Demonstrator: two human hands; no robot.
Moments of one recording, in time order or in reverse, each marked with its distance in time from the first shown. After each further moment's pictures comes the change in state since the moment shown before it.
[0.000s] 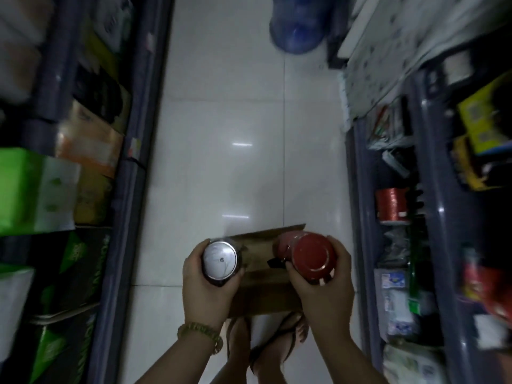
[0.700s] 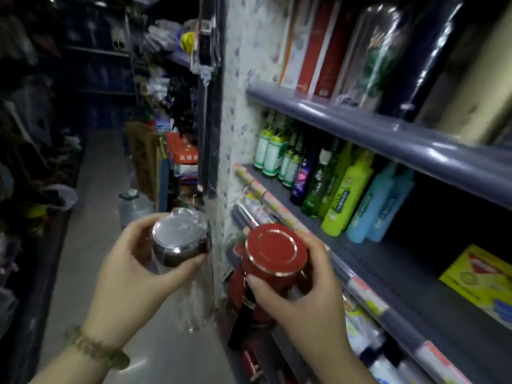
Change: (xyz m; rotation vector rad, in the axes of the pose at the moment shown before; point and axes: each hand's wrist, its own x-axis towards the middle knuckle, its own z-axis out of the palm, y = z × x) left_hand -0.153 0.591 -0.227 -0.474 -0.413 0.952; right_hand -0.250 -0.466 -0.340 0.215 0.393 -0.781
